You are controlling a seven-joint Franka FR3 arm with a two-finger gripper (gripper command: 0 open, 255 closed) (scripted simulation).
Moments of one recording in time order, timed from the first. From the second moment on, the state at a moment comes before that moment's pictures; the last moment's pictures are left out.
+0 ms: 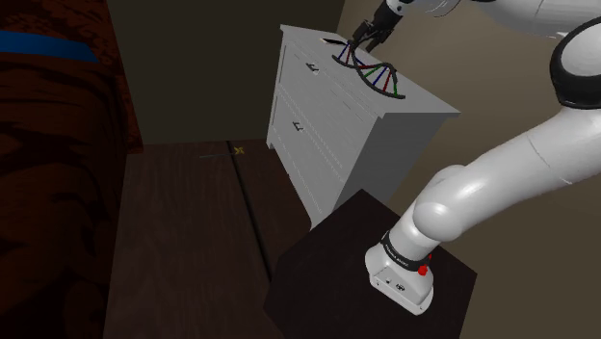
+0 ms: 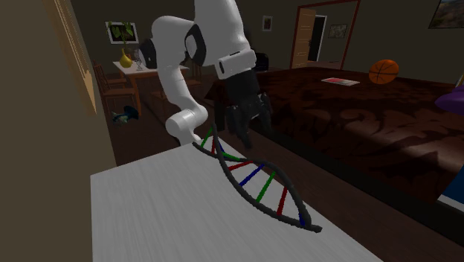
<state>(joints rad) 0.01 -0.36 -0.46 -2.01 -0.03 2.11 -0.30</state>
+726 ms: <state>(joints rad) 0.04 -0.24 -0.56 -1.99 0.08 2.24 -0.43</state>
